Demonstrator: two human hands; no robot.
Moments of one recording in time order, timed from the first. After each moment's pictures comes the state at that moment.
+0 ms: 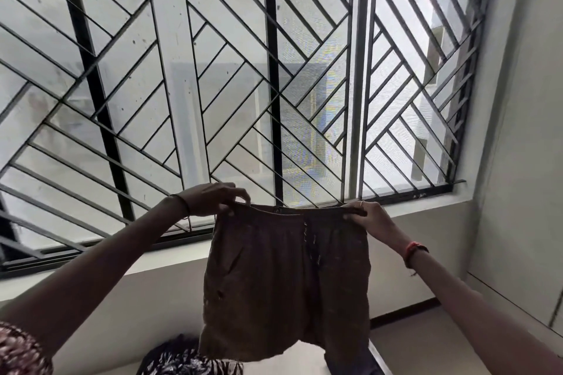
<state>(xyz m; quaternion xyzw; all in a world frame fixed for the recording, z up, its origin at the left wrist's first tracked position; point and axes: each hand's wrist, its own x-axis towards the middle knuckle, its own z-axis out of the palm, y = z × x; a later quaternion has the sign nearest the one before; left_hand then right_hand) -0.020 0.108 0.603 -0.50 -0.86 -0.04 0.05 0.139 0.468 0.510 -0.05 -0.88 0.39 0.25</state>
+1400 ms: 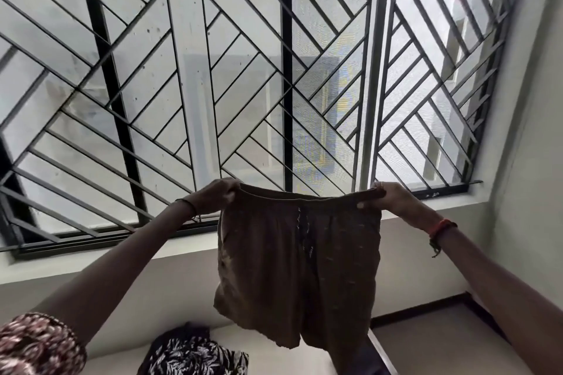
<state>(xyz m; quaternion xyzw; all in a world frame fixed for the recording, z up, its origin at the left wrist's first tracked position) -0.026 0.103 0.578 -0.43 -0.87 -0.21 0.08 0.146 0.476 0.558 -0.02 -0.84 0.51 0.16</state>
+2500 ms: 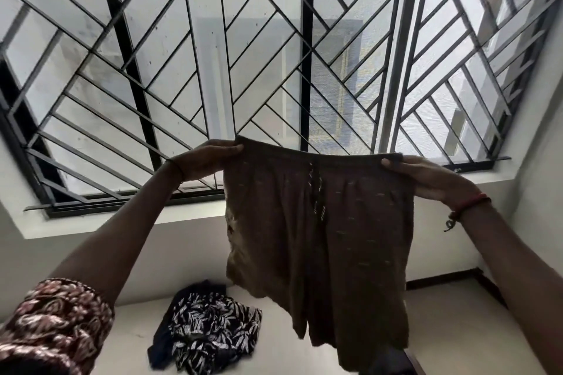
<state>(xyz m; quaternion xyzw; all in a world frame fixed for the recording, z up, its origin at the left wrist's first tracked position) -0.019 0.063 0.589 -0.31 -0.68 -0.62 -0.24 0.163 0.454 0.570 -0.01 -0.68 0.73 0.03</state>
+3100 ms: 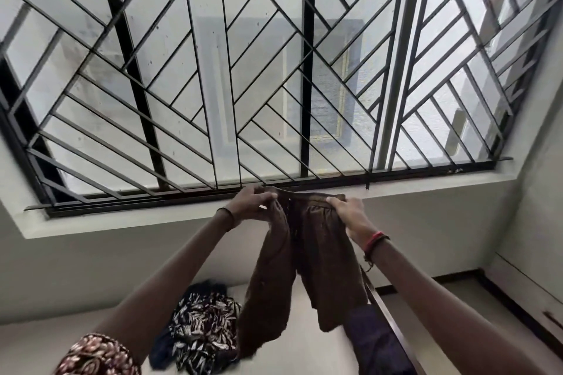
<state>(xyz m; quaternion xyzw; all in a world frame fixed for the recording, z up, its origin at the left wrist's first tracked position) 0.022 0.131 0.500 -0.17 -0.76 -0.59 -0.18 0.082 0.352 0.454 -0.24 -0.70 0.64 0.19</state>
